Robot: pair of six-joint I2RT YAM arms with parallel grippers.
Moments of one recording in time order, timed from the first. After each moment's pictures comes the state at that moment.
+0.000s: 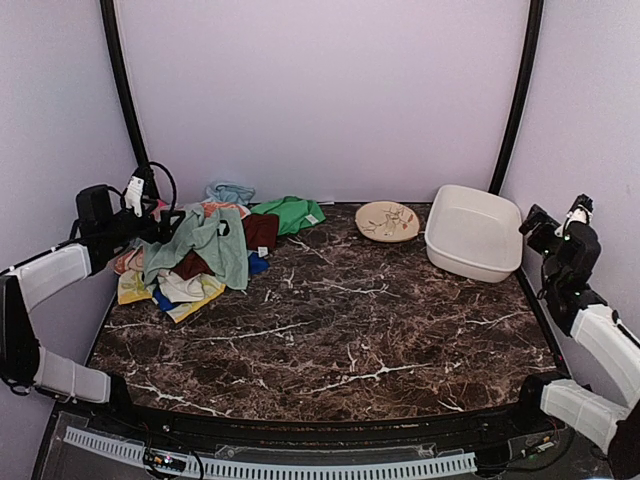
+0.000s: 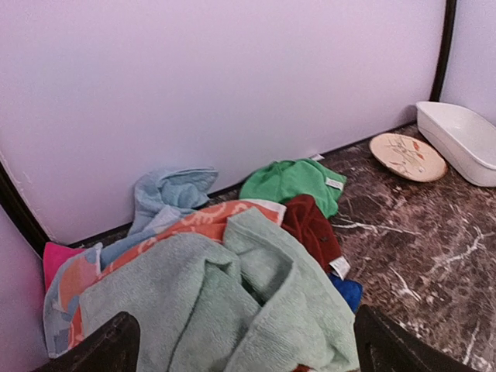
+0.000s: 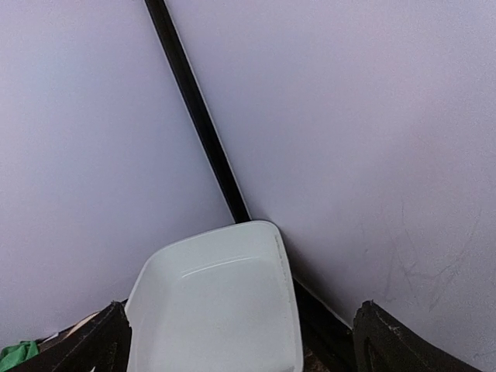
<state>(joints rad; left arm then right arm) 0.09 1.27 0.77 0.24 0.50 0.18 -0.02 0.80 0.44 0.35 0.40 0.33</state>
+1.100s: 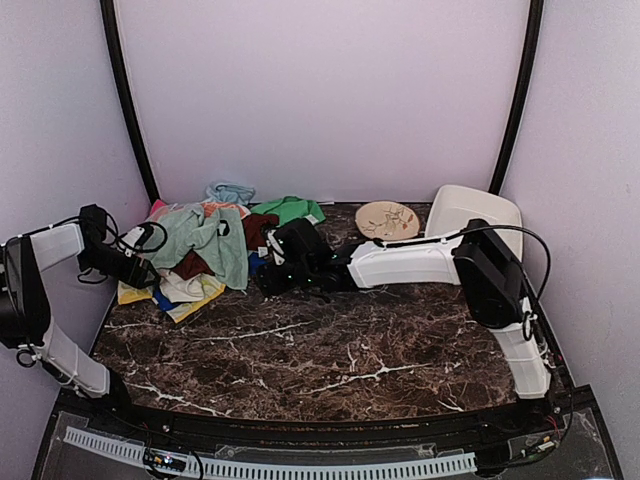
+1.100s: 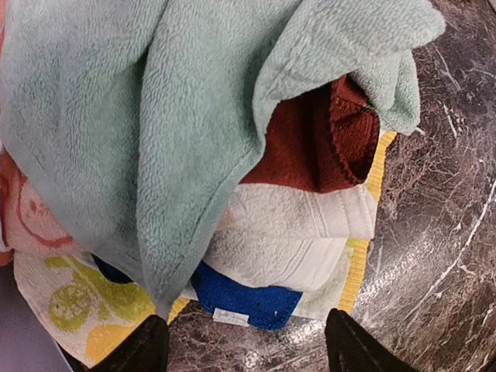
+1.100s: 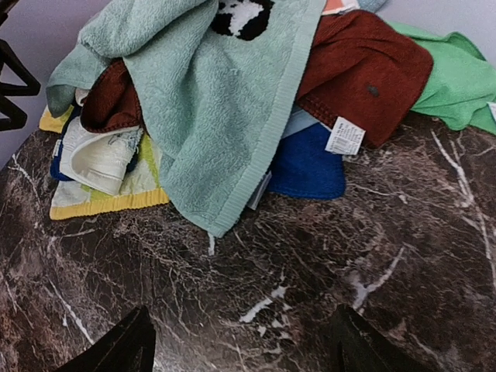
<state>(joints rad) 0.31 1.46 0.97 -0.68 0.46 0.59 1.03 2.23 1.71 -0.09 0.13 0.30</state>
